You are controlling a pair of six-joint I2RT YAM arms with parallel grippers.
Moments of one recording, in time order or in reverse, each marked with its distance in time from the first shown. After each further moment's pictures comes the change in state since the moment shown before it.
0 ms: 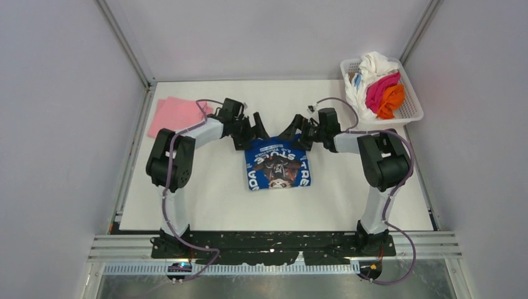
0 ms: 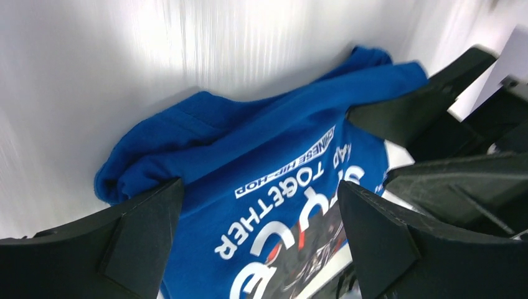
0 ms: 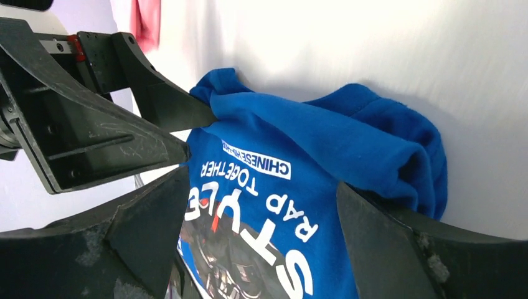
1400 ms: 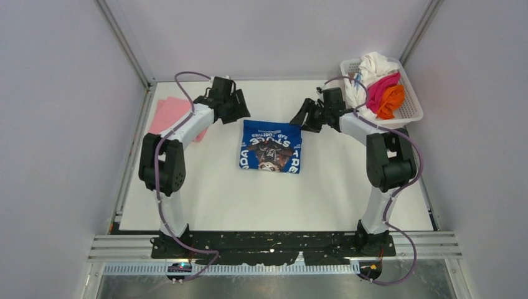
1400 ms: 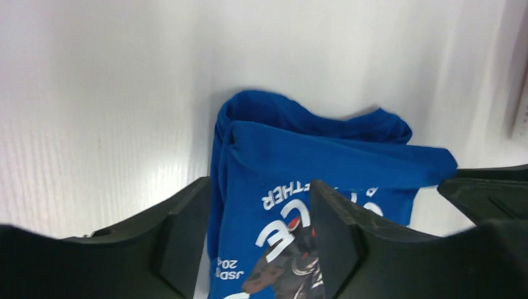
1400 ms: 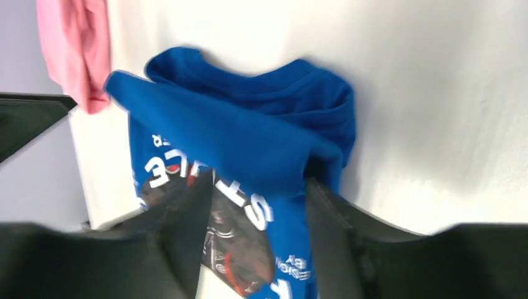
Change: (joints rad) left arm 0.032 -0.164 0.099 -0.132 -0.385 0.135; right arm -0.038 -0.095 0.217 -0.430 0.221 -0.150
